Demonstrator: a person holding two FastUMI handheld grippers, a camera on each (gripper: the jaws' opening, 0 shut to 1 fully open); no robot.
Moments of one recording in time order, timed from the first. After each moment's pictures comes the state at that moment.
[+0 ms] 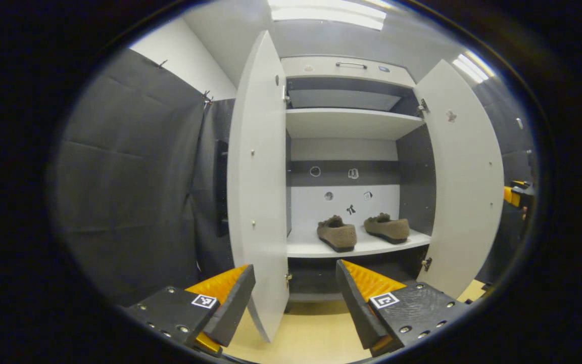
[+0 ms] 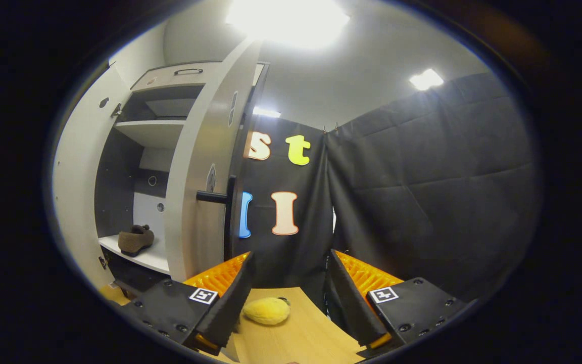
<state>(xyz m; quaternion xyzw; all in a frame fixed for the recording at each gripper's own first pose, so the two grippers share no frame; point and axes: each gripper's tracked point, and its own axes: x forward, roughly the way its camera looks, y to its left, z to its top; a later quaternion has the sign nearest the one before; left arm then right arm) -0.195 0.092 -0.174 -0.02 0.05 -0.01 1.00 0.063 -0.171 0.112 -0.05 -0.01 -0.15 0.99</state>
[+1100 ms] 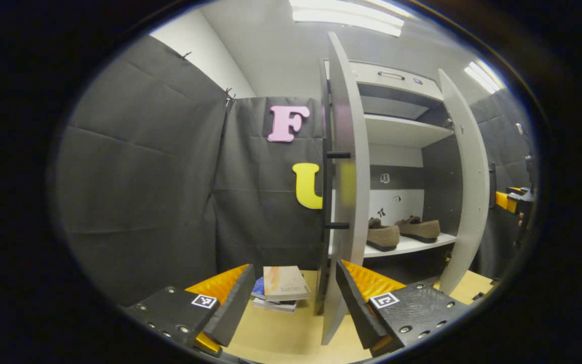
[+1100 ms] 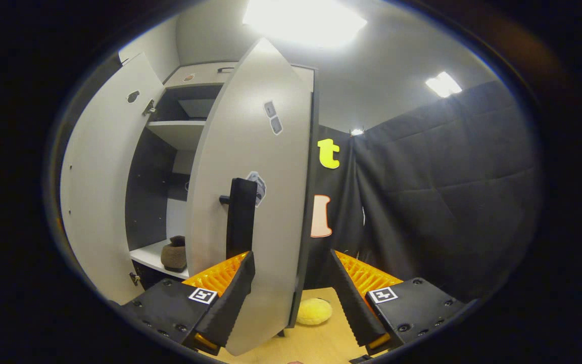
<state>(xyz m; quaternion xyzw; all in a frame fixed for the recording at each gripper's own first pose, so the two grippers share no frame) -0.198 0.228 -0.181 -0.04 0.05 0.01 1.00 0.098 -0.009 0.112 -0.05 -0.02 -0.09 1.00</state>
